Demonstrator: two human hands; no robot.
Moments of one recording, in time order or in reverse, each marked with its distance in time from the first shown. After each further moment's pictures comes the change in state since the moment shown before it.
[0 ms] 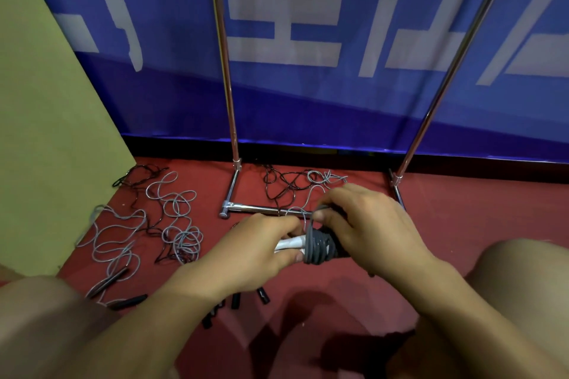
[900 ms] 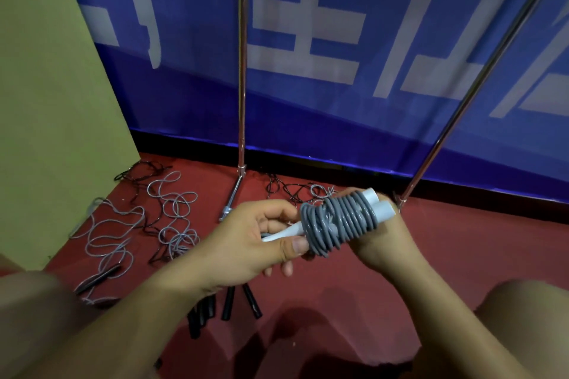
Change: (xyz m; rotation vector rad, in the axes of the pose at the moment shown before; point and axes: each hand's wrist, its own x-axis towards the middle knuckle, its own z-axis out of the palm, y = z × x) left_hand -0.010 0.012 -0.035 -0.876 0.029 -0.043; right_hand 0.033 0.019 0.021 0.394 0.069 0.094
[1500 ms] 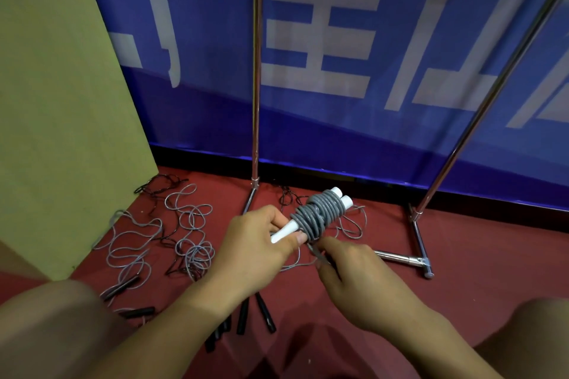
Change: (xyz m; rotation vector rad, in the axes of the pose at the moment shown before) left_hand 0.007 -0.015 0.000 0.435 0.515 -0.102; right_hand -0.031 -0.024 0.026 -0.235 -0.248 -0.117
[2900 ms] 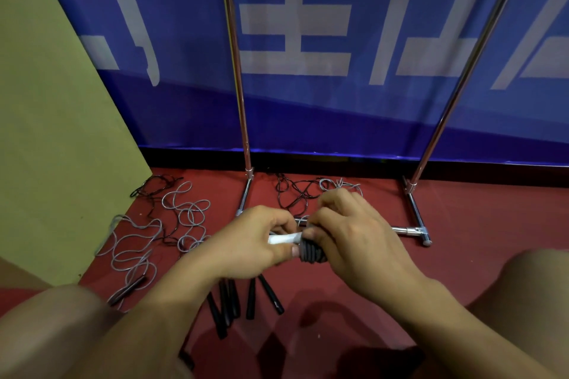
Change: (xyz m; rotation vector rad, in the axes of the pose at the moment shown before) left_hand 0.013 -0.002 -0.012 0.162 -0.560 0.139; right_hand -0.005 -0.005 -0.008 -0.207 0.327 -0.193
